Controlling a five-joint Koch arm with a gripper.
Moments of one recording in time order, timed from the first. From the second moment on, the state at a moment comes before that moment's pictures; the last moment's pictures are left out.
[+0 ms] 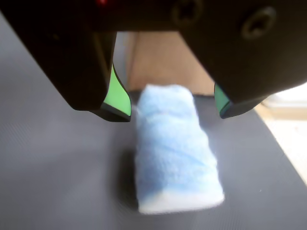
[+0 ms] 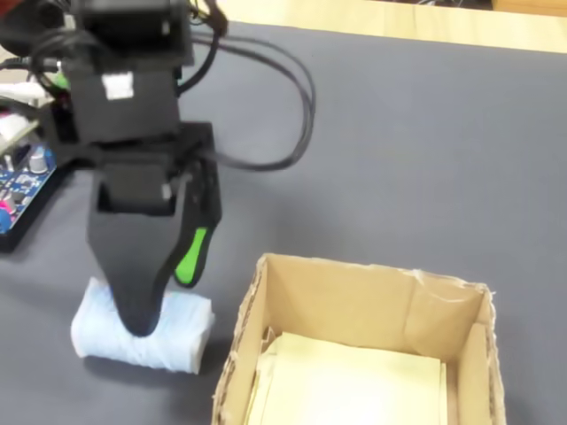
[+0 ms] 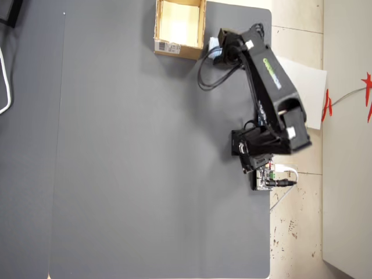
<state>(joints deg) 71.6 92.8 116.8 48.4 63.3</state>
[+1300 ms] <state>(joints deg) 76.4 115.1 140.3 9.5 89.7</state>
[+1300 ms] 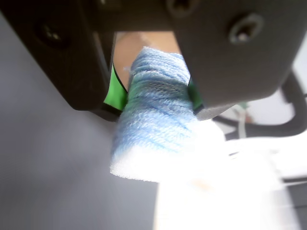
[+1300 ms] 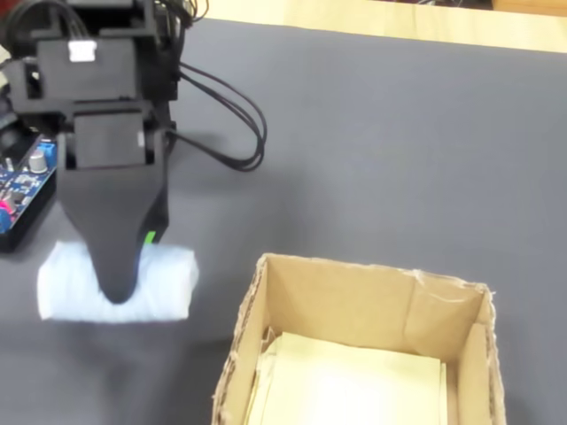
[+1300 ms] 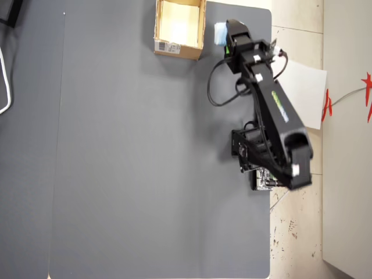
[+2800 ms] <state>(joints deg) 53.0 103.3 129.5 -2.9 86.1</state>
